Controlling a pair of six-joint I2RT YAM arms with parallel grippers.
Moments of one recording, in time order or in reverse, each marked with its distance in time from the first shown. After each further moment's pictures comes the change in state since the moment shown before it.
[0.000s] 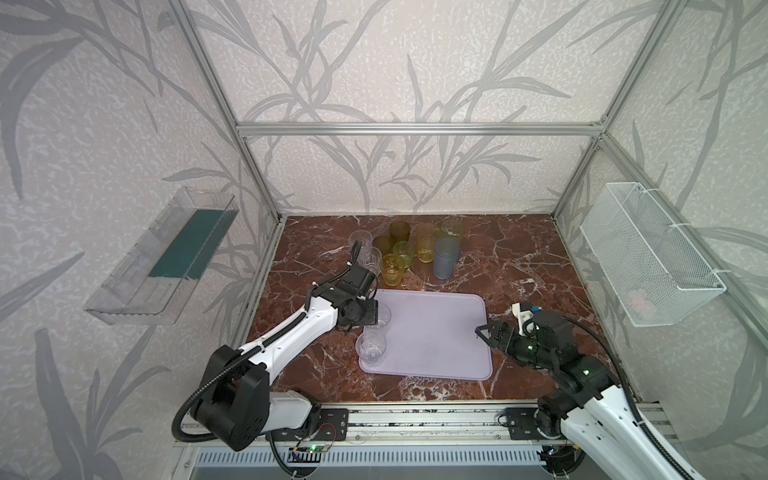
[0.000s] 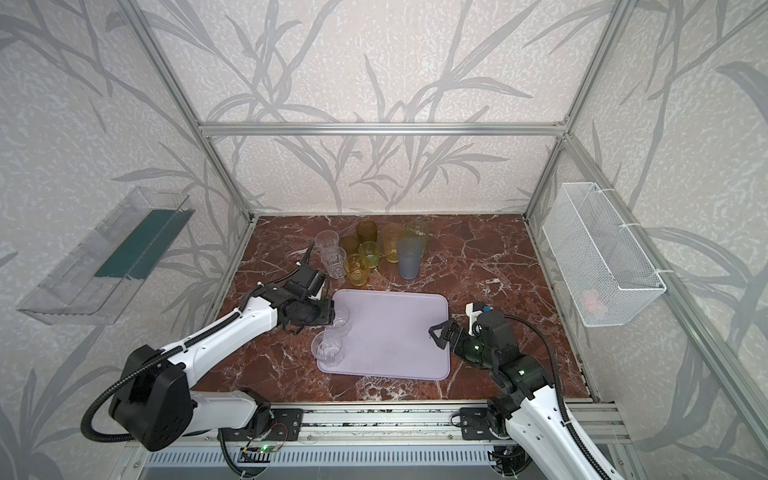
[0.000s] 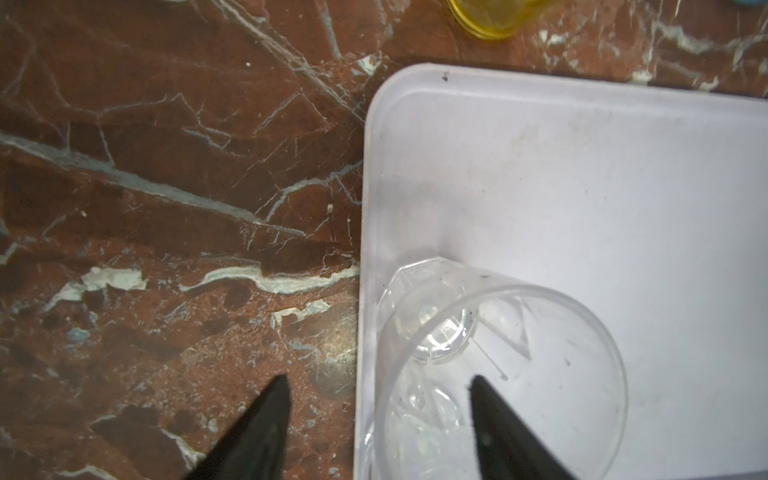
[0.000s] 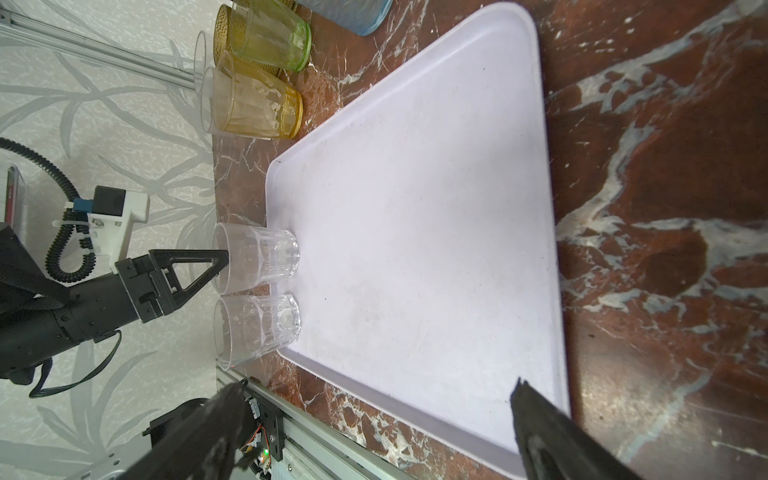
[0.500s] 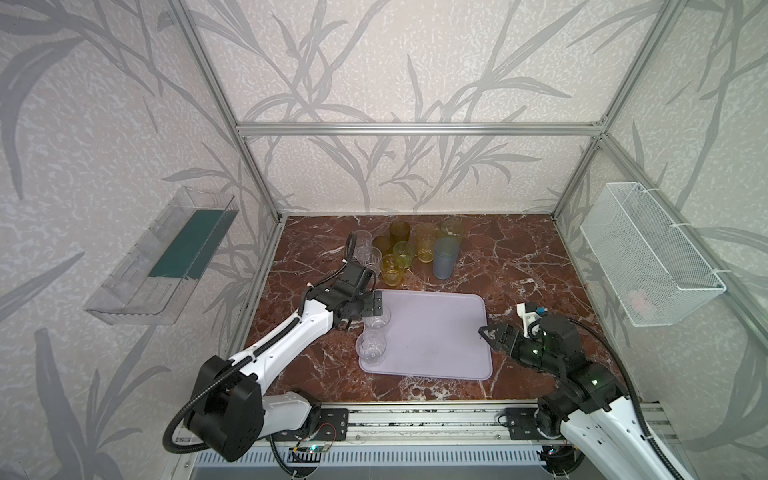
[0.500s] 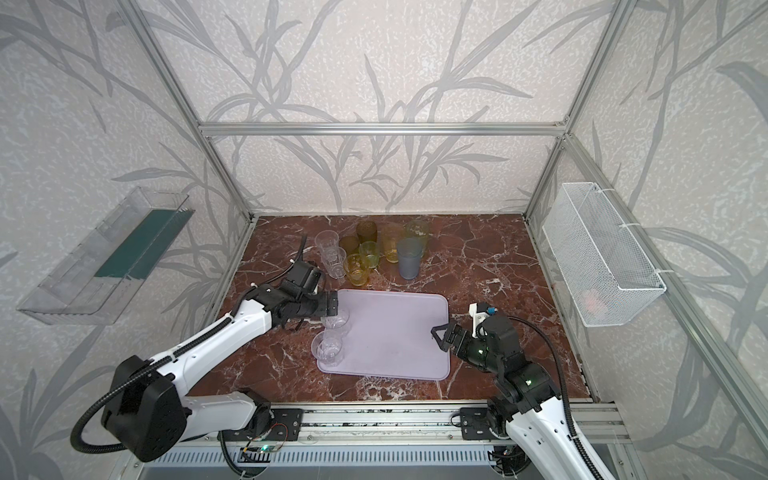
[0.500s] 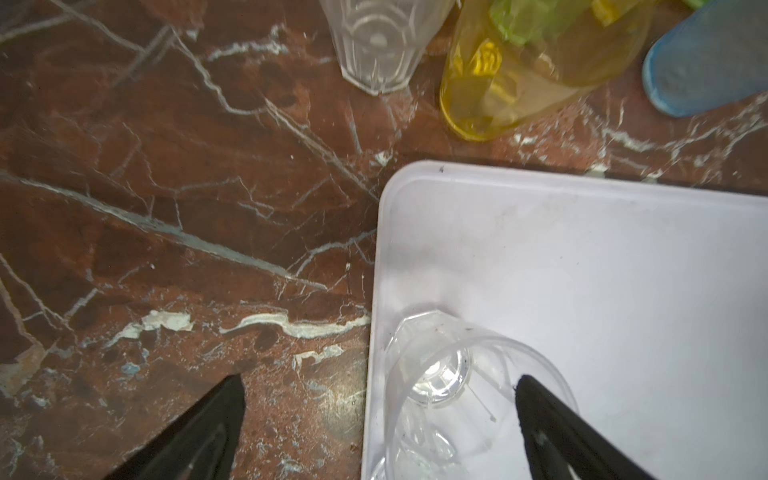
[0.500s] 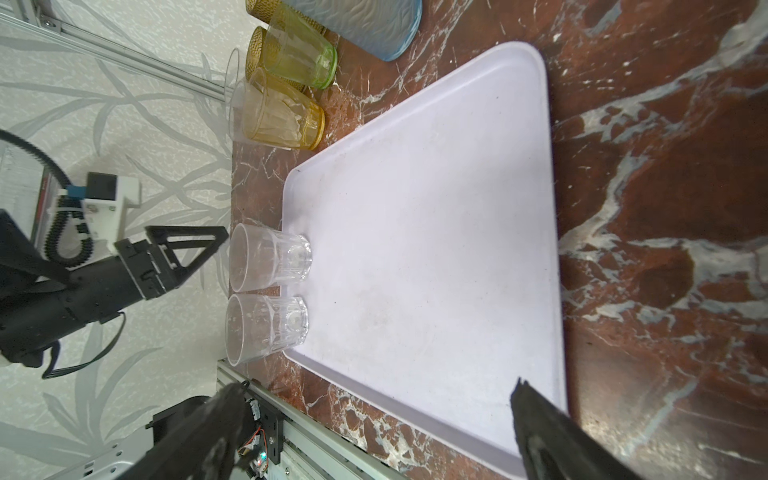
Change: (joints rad) left arm 0.000 -0.069 0.006 0.087 -0.106 -0.003; right arm 0.000 -0.100 0.004 -0.051 0.023 -0.031
